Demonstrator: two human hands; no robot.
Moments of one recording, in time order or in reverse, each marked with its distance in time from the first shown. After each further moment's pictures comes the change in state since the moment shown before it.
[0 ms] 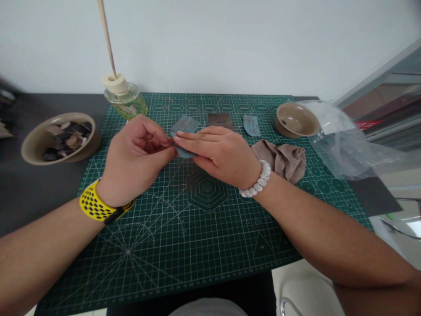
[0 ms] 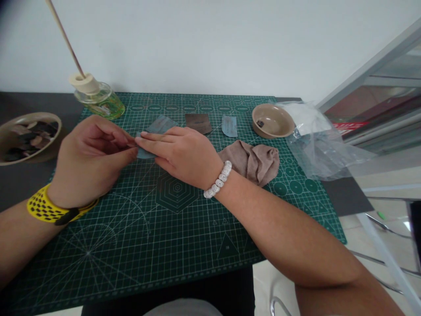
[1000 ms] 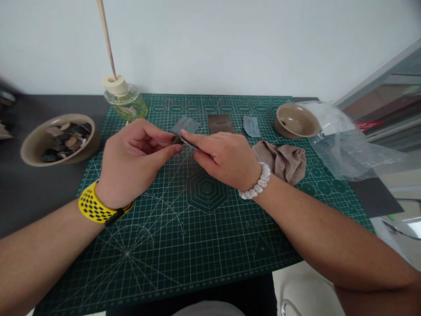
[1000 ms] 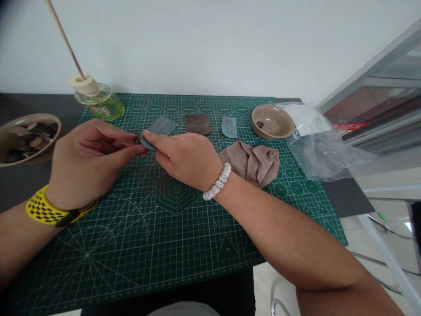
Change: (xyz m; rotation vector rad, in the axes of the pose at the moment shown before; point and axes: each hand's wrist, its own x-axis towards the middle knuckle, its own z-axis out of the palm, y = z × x) left_hand -0.006 0.001 -0.003 0.105 0.019 -0.079; right_hand 0.002 -0.014 -0.006 -0.101 -0.057 0.253
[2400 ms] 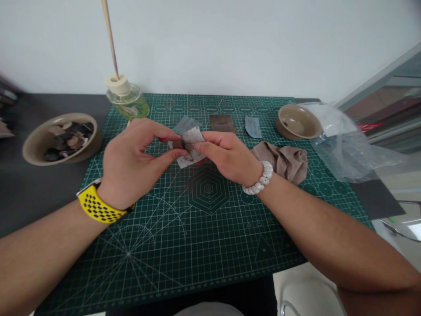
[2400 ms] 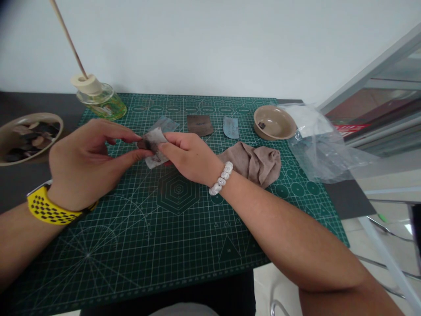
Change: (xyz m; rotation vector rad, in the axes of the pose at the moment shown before) left_hand -0.001 -0.004 -0.009 0.375 -0.002 0.307; right_hand 0.007 0.010 0.010 0.981 -0.061 0.275
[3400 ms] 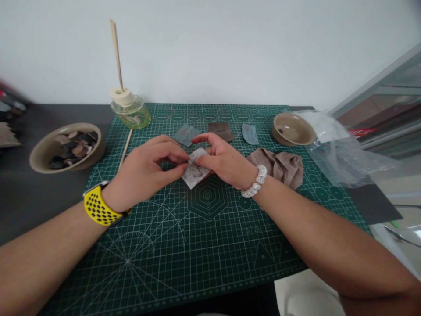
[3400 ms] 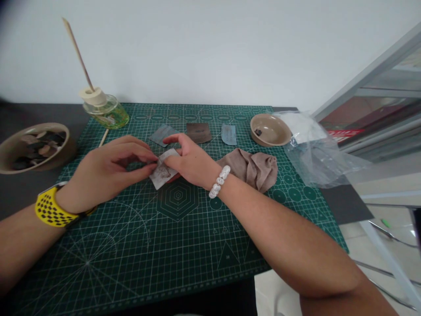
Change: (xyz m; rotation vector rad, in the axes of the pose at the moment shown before) left_hand 0.010 -0.008 0.002 -0.206 -0.346 -0.066; right_hand 0.006 0.001 0.007 0.300 0.020 0.319
